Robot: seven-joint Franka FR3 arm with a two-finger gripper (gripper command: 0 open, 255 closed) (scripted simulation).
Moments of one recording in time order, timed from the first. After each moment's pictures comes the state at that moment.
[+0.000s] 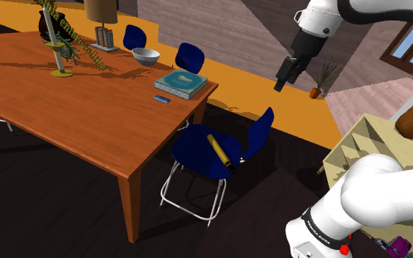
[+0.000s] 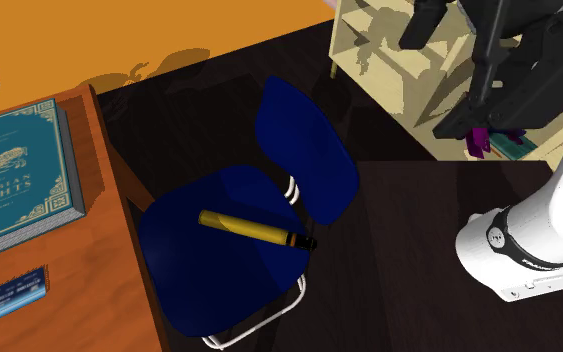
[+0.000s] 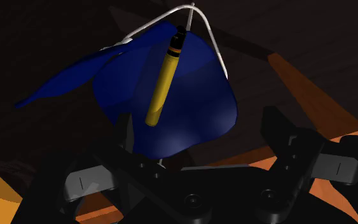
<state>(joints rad) 0.02 -0.76 0.02 -2.32 -0.09 1.64 -0.05</state>
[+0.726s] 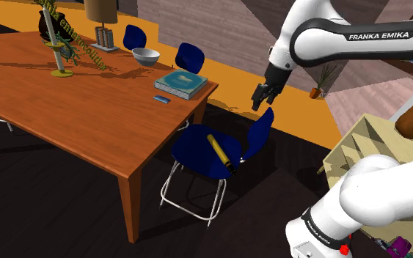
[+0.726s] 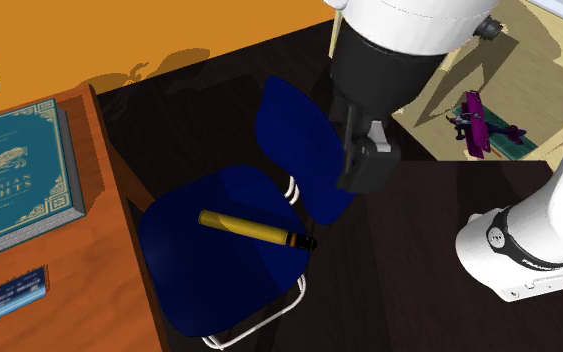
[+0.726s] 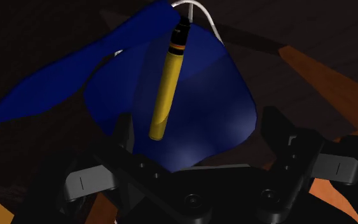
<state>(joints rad) -0.01 -0.59 0.00 -2.48 -0.09 1.94 0.01</state>
